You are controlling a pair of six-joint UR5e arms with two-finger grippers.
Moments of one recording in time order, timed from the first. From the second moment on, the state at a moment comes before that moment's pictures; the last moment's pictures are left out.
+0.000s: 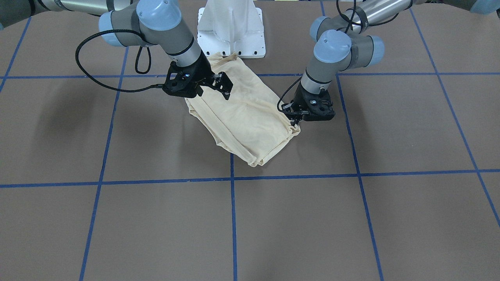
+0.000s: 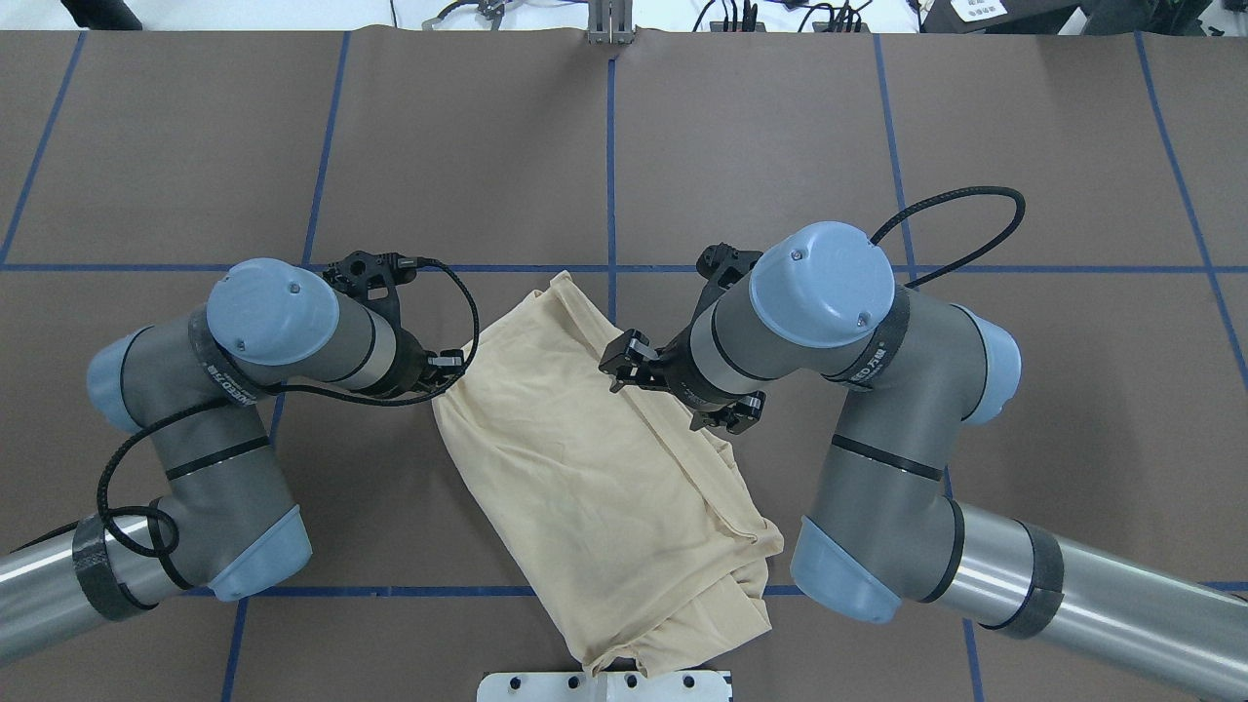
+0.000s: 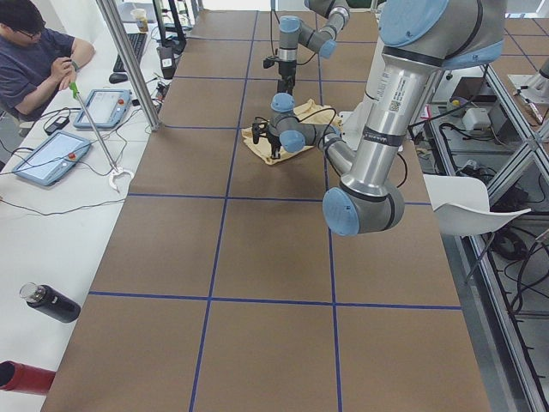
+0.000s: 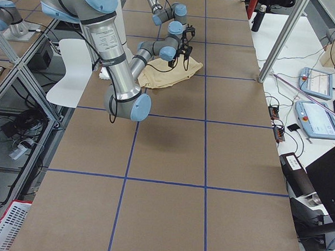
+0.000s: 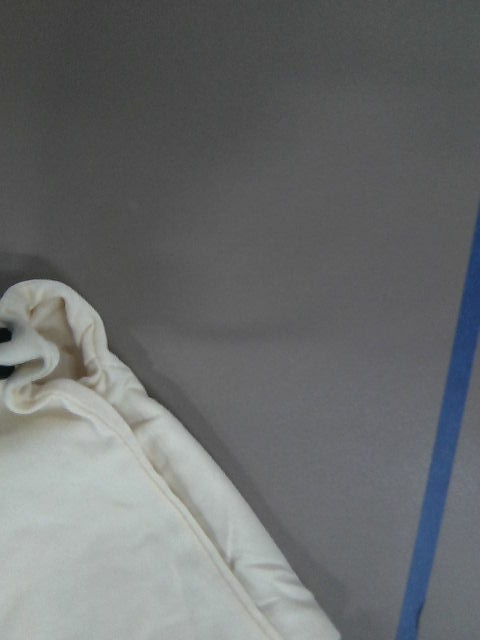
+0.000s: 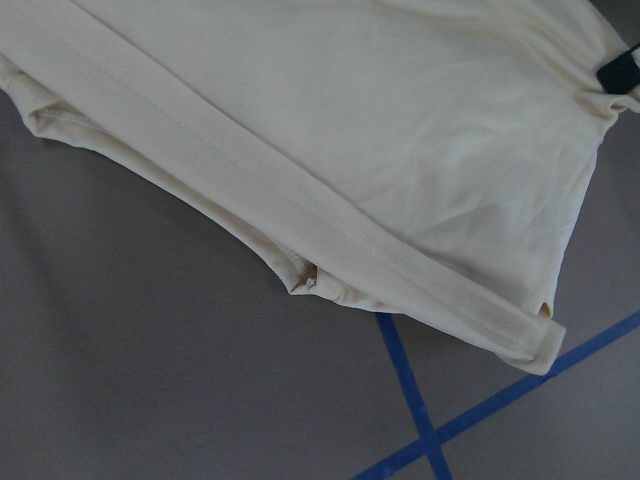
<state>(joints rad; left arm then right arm) -0.56 -1.99 -1.71 -1.94 -1.86 -1.35 0.50 -1.01 1.81 -1.34 1.97 1.69</state>
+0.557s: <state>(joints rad) -0.60 -2.19 -1.57 -1.93 -1.80 -1.36 0.51 -1.04 1.81 -1.34 1.96 1.69</state>
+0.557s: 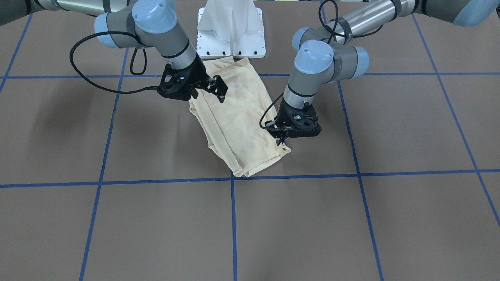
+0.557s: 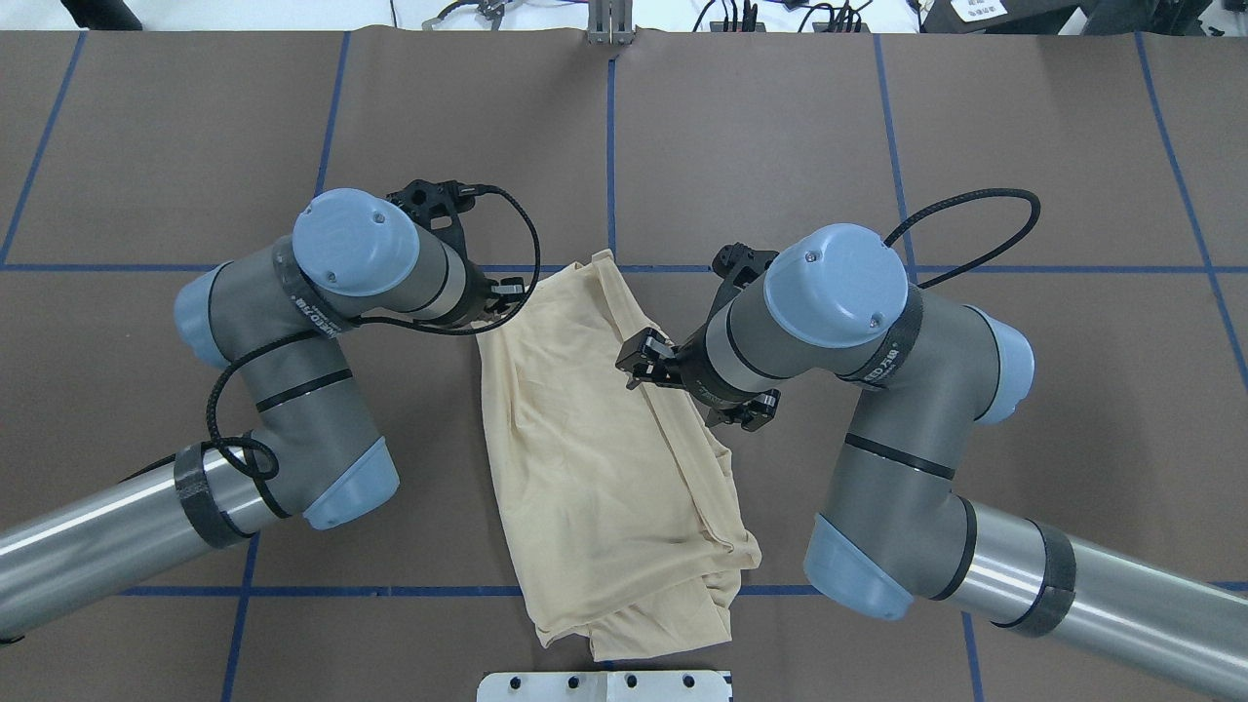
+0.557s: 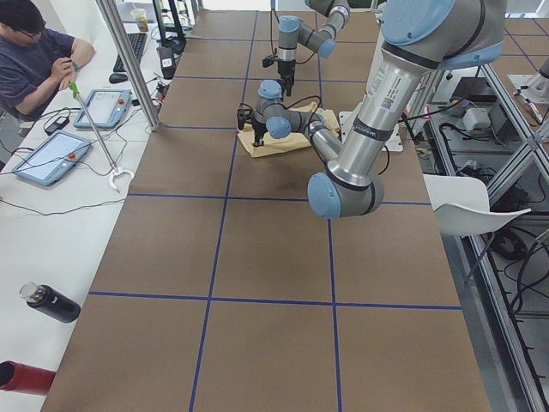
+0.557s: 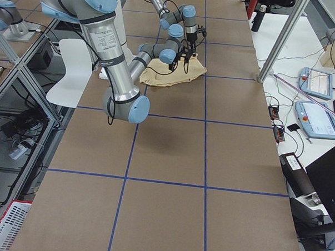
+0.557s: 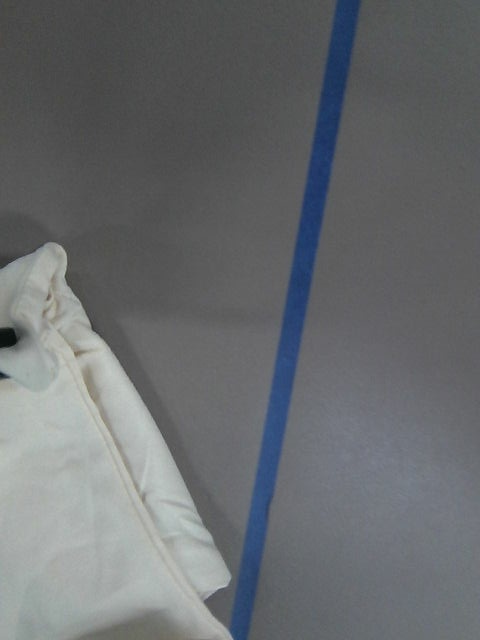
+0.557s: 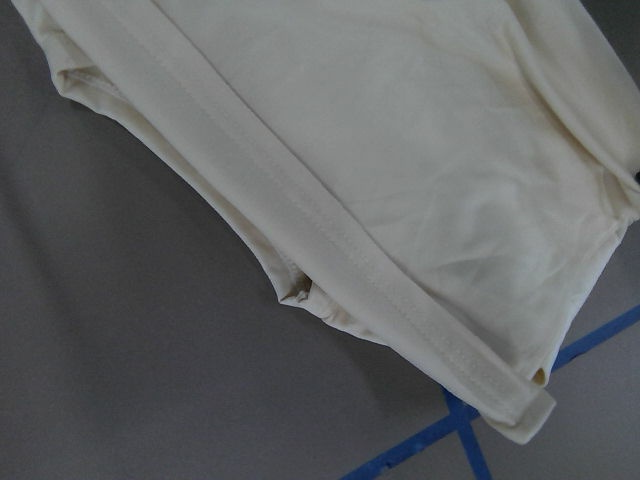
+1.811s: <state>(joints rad) -0.71 -2.42 -1.15 -2.04 -1.64 -1.36 0.52 -1.06 1.82 -1.33 1.96 1.69</state>
